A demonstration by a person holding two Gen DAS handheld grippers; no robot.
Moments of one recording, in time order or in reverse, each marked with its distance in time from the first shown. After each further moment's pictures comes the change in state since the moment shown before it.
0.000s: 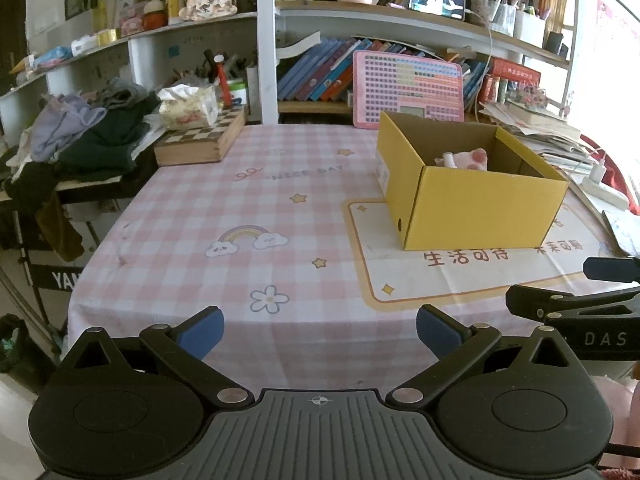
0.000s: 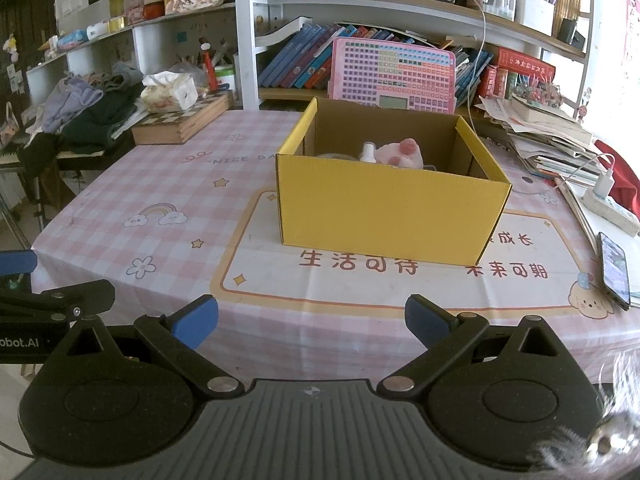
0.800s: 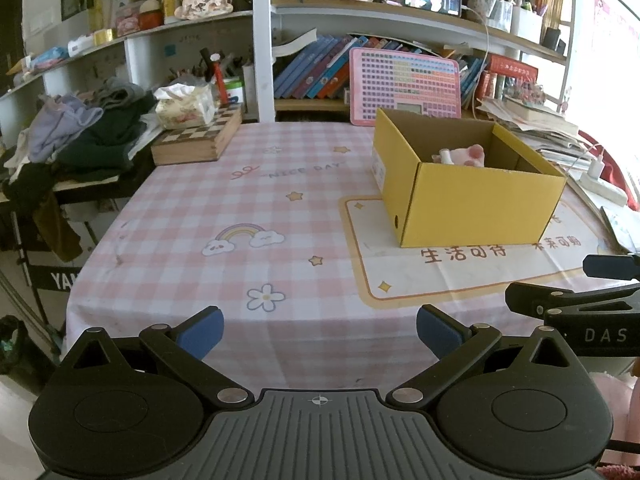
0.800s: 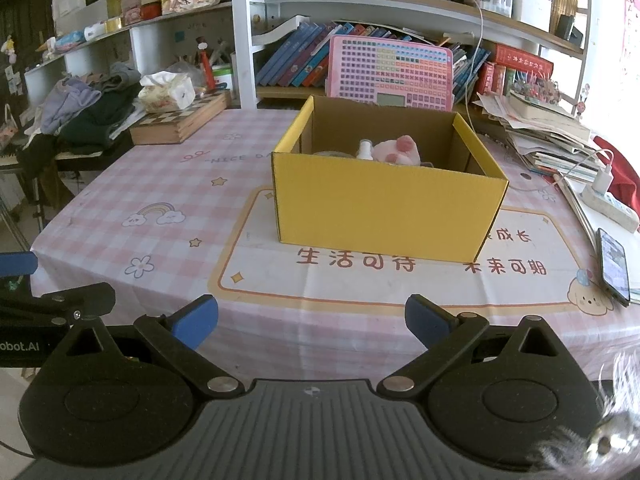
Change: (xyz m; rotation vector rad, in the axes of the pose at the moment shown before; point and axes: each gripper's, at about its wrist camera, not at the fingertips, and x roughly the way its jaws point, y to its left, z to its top) left arm 0.001 -0.003 -0.001 0.010 0.006 -0.004; right arm -0.001 -0.003 -0.003 0.006 0.003 -0.001
